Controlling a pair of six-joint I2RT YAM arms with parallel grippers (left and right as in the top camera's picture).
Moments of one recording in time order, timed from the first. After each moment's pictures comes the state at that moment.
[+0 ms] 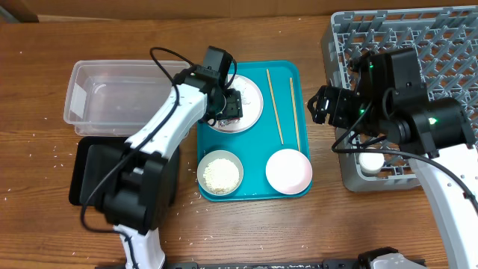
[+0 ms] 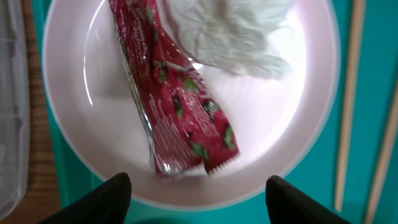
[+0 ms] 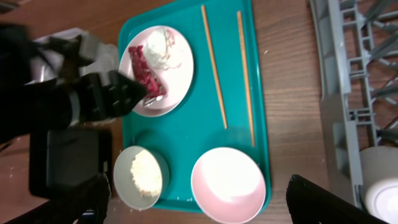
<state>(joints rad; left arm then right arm) -0.37 1.99 1.51 -0.79 0.07 -0.48 0.24 1.35 1.52 -1.17 -0.23 0.44</state>
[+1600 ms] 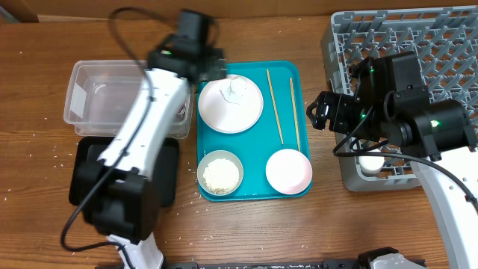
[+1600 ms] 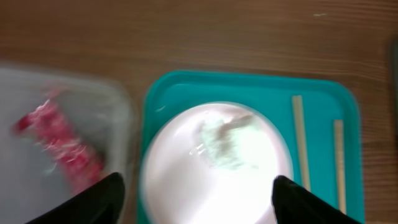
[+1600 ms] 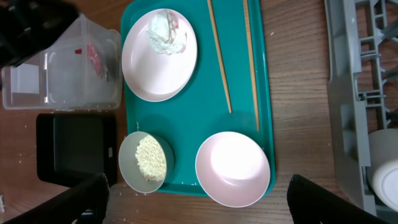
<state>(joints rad) -0.33 1.92 1.74 -0.78 -0.08 -0.38 0.24 1.34 1.52 -1.21 -0.26 0.44</state>
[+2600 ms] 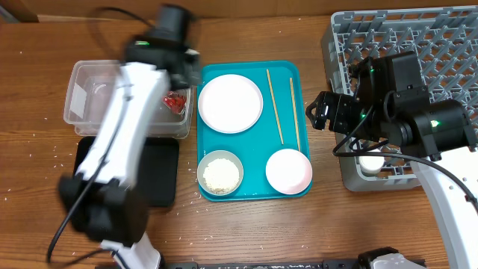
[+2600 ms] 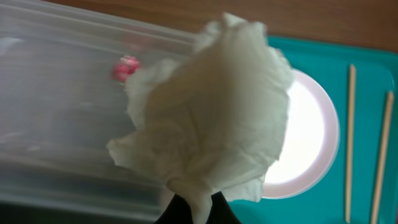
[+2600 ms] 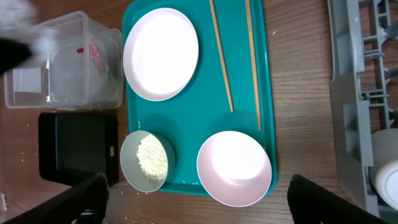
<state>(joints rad) -0.21 1.87 1.85 -1.13 -0.07 -0.35 0.24 1.34 1.52 -1.21 -0.27 0.44</state>
